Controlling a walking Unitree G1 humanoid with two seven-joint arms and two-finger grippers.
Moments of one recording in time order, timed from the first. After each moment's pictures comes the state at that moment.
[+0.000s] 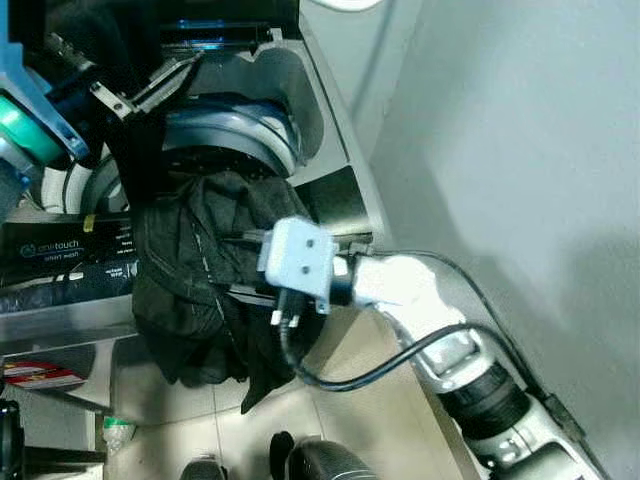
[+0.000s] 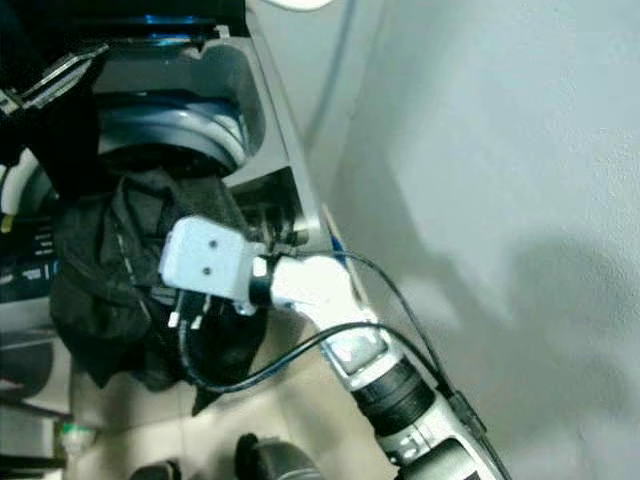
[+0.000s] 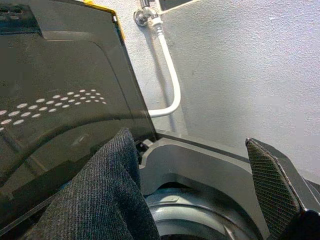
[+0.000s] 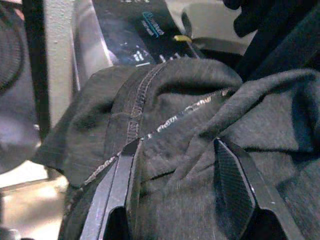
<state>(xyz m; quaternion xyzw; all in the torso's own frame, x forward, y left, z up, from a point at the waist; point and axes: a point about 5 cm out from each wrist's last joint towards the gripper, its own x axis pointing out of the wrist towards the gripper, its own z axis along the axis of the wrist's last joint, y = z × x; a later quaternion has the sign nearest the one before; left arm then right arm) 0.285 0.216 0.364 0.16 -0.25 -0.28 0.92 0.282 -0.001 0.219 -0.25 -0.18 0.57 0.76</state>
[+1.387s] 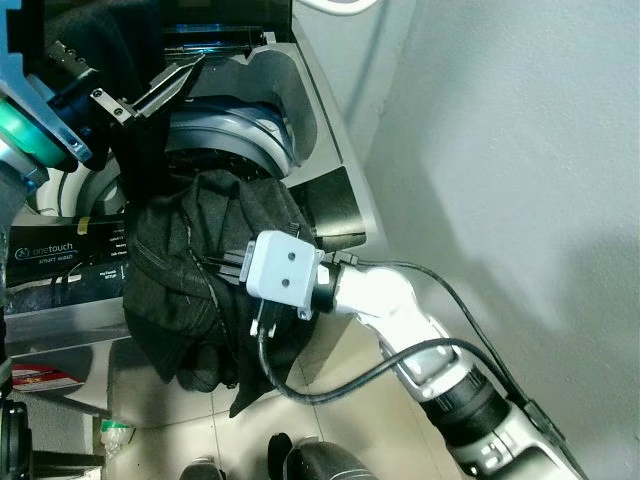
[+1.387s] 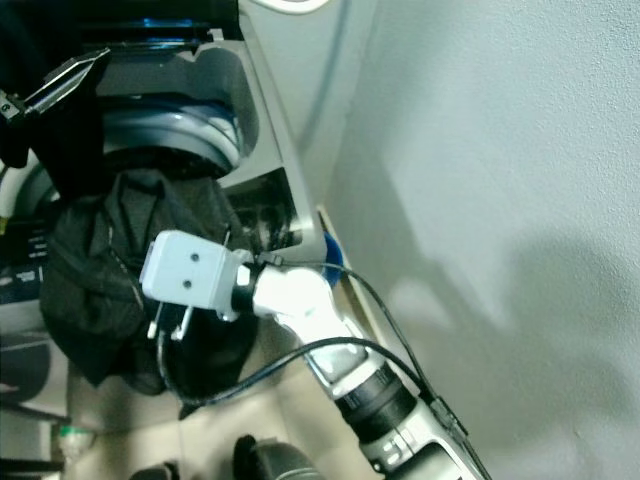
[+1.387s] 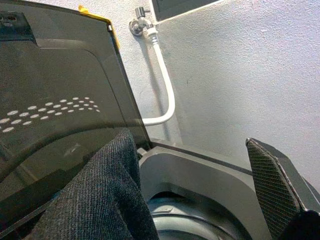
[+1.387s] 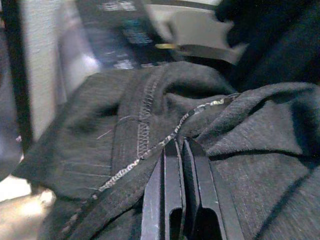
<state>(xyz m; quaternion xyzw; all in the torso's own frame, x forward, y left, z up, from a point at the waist) 0.288 0.219 0.359 0.14 -0.26 -0.29 0.91 0.286 0.008 0.219 -0.22 -0.19 0.55 0.78</state>
